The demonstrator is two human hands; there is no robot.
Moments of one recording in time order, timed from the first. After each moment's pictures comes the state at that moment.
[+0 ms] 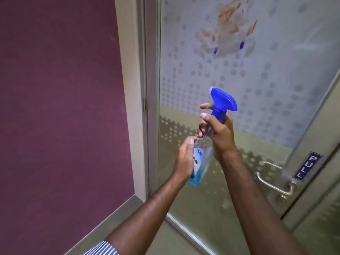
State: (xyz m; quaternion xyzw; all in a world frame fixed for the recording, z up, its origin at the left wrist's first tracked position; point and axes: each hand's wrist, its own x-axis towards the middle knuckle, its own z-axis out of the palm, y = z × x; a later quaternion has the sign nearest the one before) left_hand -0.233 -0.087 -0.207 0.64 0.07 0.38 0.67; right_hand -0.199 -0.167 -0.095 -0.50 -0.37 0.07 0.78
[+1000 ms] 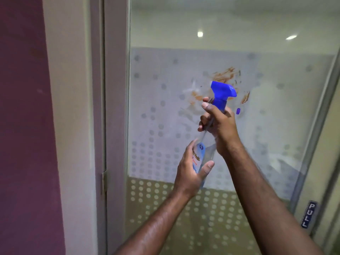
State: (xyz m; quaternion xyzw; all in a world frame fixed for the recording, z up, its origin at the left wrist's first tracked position) left_hand -0.077 0.123 -0.074 0.70 -0.21 0.32 0.60; right_hand -0.085 0.038 0.072 -0.54 -0.29 -0.17 0.77
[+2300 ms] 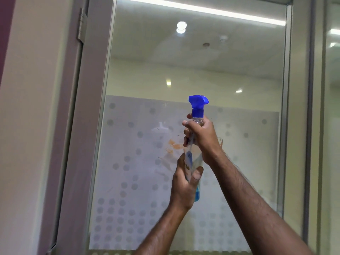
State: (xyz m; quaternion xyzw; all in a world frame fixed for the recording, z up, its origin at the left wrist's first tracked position) left_hand -0.023 0.099 0.035 0.64 -0.27 0.30 0.66; right_hand -0.036 0.036 0.172 -0.64 -0.31 -0.31 0.64
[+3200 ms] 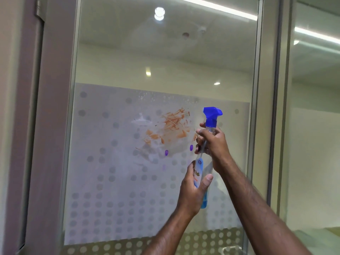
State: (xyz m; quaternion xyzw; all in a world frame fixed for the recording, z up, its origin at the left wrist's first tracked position) left_hand -0.029 0.021 -0.007 0.66 -0.33 0.18 0.65; right_hand -0.051 -0.058 0.127 -0.63 -0.18 -0.34 0.68
